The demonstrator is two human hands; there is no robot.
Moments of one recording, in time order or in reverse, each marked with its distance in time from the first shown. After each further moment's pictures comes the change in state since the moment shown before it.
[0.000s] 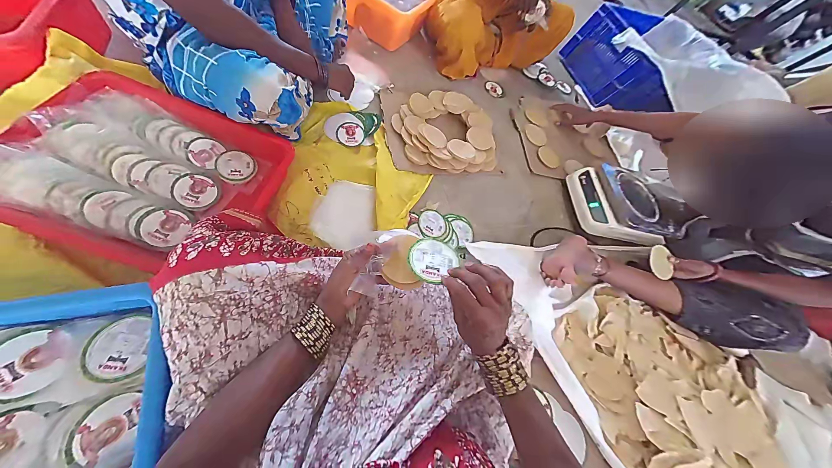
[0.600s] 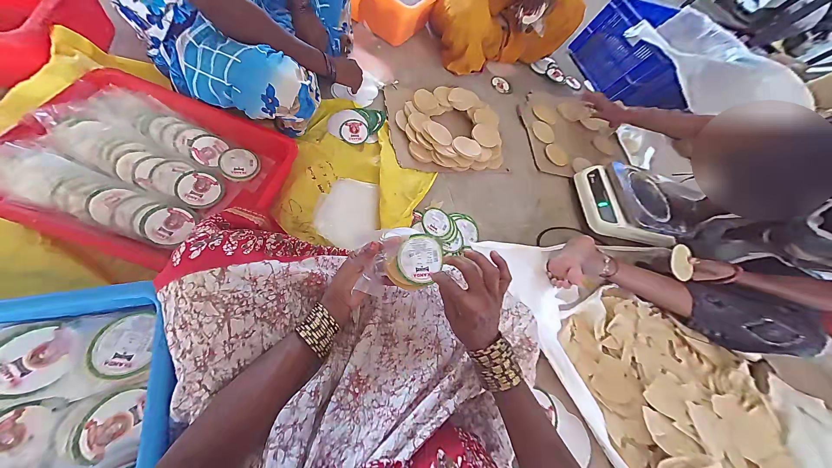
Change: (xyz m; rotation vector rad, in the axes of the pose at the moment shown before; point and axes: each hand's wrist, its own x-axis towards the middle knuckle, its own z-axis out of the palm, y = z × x) left_hand 0.007 -0.007 -0.010 -0.054 -0.056 -0.029; right_hand 0.007 -0.008 0.015 -0.041 -0.074 0.028
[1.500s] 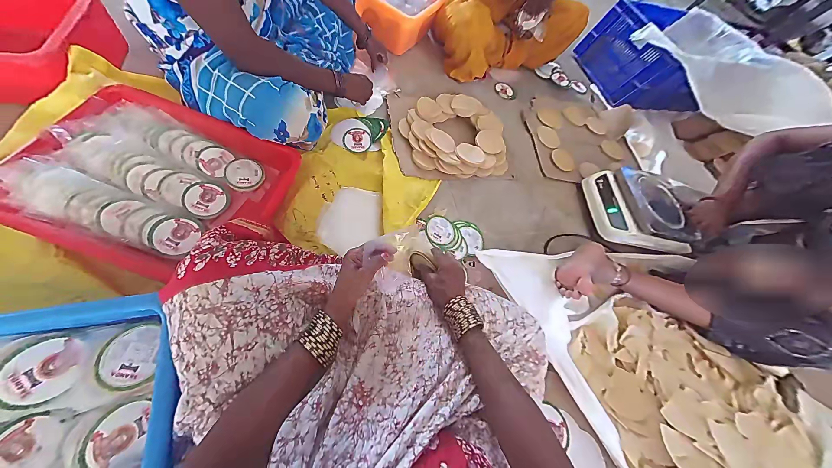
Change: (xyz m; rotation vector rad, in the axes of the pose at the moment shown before) left_hand 0.013 0.011 0.000 0.628 0.047 0.403; right_hand 0.008 0.032 0.084 0.250 -0.663 0.696
